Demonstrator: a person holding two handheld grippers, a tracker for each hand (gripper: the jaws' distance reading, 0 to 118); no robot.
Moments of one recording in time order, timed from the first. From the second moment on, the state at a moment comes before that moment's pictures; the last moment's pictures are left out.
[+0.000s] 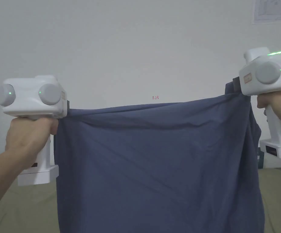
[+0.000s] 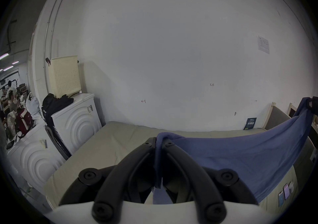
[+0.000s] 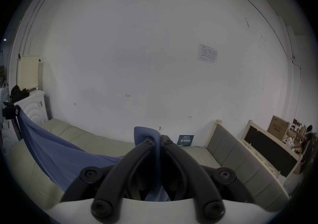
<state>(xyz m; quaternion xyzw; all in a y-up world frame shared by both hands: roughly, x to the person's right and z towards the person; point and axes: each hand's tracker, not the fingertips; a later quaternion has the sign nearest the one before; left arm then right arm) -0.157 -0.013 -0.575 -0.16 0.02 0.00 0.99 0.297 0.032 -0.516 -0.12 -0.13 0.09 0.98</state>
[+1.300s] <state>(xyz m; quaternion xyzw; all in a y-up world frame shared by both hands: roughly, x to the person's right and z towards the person) -0.220 -0.363 -0.345 -0.45 -0.02 -0.01 0.90 0.270 -0.343 -0.236 -0.38 -0.03 0.02 0.92</state>
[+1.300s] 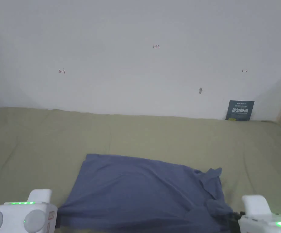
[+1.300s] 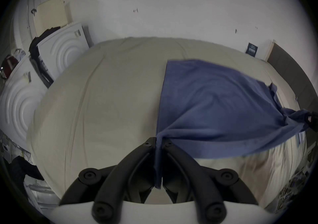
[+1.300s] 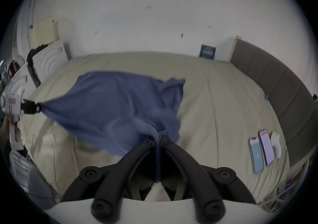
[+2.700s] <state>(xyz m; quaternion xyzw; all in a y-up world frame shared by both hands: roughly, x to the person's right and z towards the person) -0.257 -0.384 -0.194 -0.50 -0.06 0.03 0.86 0.277 -0.400 -0.087 -0.45 -0.08 -0.07 0.89</state>
